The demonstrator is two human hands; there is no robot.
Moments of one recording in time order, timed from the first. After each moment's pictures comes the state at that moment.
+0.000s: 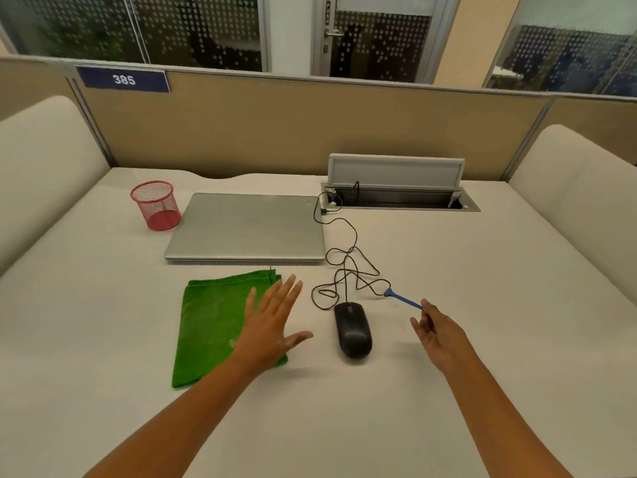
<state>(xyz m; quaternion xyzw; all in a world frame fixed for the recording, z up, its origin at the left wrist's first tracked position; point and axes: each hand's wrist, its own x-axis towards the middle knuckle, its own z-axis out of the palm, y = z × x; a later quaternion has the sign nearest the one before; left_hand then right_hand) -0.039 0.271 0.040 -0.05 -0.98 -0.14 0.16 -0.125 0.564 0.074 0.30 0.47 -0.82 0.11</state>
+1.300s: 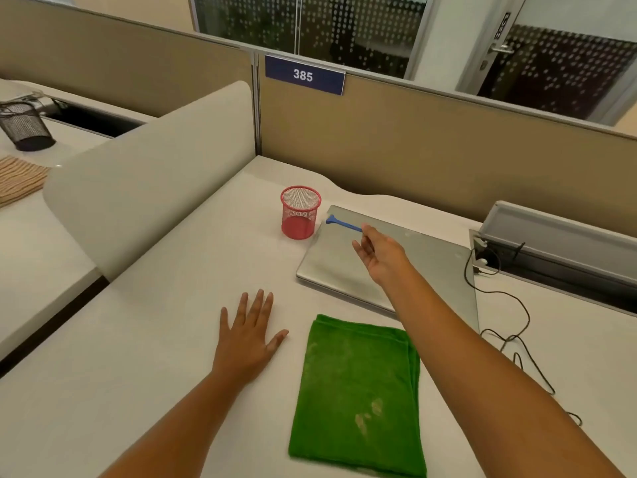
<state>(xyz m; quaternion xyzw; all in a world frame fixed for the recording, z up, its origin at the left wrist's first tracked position) 0.006 0.030 -0.010 0.28 -0.95 -0.11 0.03 -0.220 0.136 0.134 0.11 0.57 -0.76 0.29</state>
